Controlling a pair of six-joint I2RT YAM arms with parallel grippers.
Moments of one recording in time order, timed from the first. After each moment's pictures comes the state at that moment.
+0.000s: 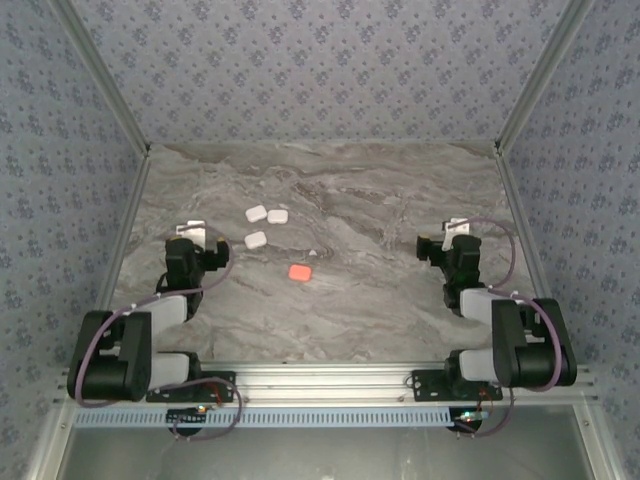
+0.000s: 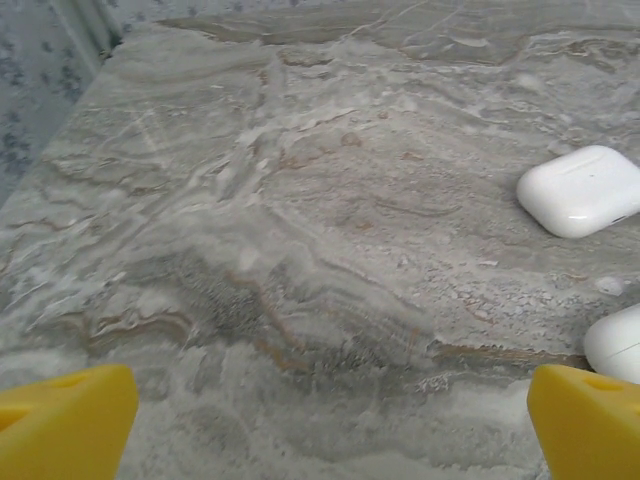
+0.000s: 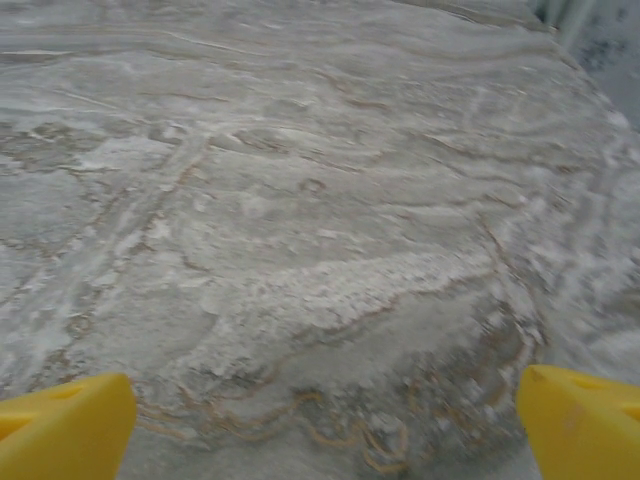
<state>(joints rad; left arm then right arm) -0.05 1.30 0.29 0.59 -0.08 0.04 0.02 1.35 0.30 0.62 0.07 -0.03</state>
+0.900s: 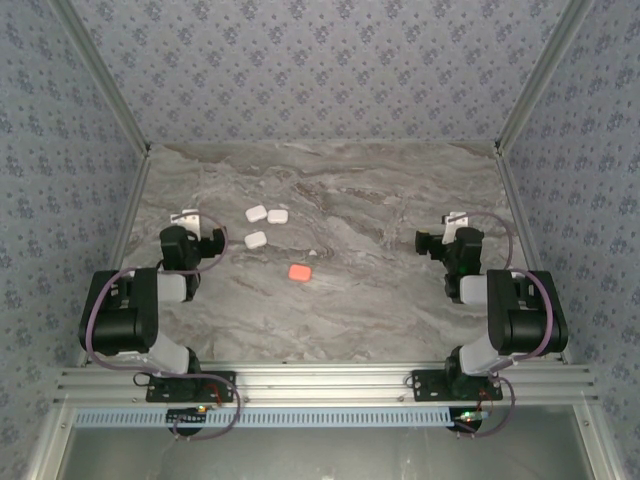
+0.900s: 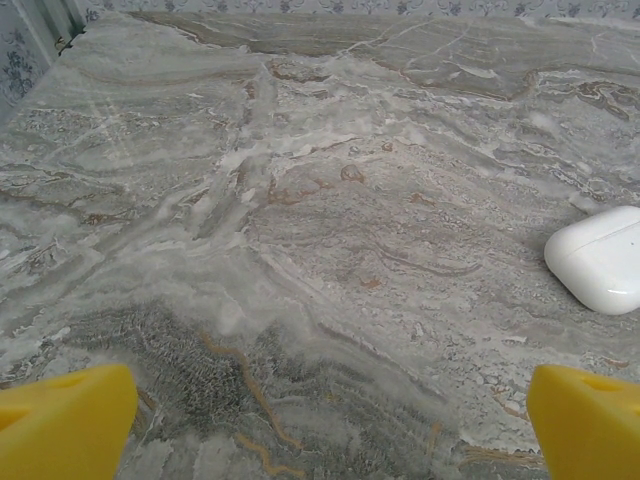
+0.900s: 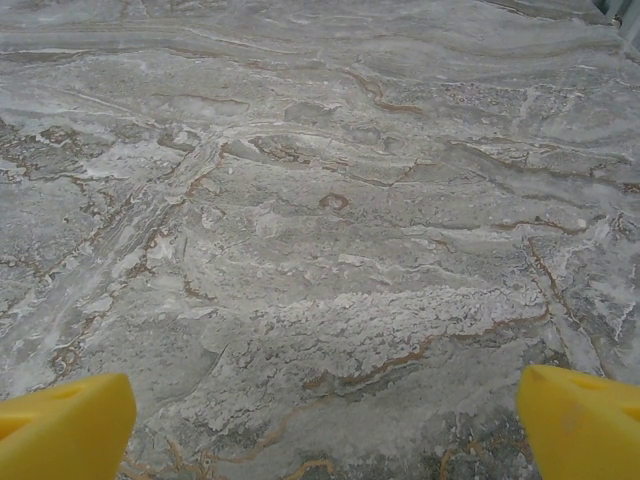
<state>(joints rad) 0.04 1.53 0.40 0.72 0.03 -0.01 -0.04 1.52 0.37 0.70 -0.03 -0.04</state>
